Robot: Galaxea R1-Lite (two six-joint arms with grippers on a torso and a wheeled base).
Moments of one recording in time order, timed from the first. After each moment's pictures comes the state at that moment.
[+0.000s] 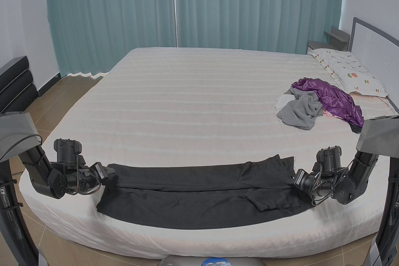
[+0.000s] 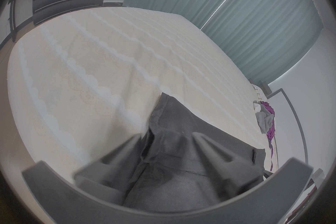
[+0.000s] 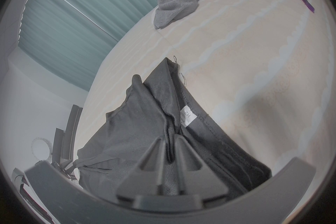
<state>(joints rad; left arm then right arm) 0.05 2.14 -0.59 -0.80 -0.19 -0.57 0.16 2.26 -0.54 -0.96 0.13 0.72</state>
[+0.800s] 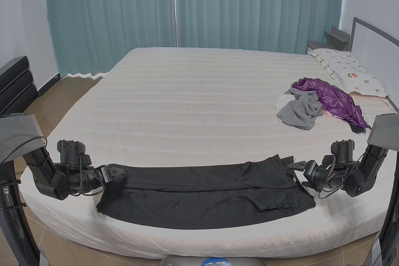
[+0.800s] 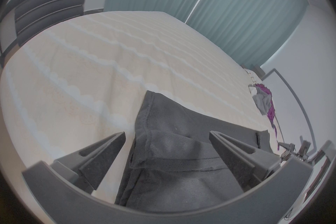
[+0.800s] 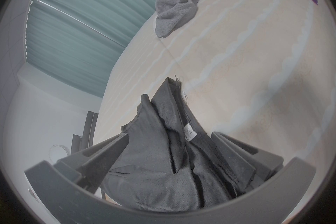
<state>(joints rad) 0.03 2.17 -0.60 -0.84 -0.23 -0.41 0.03 2.23 -0.56 -0.97 0.33 0.74</state>
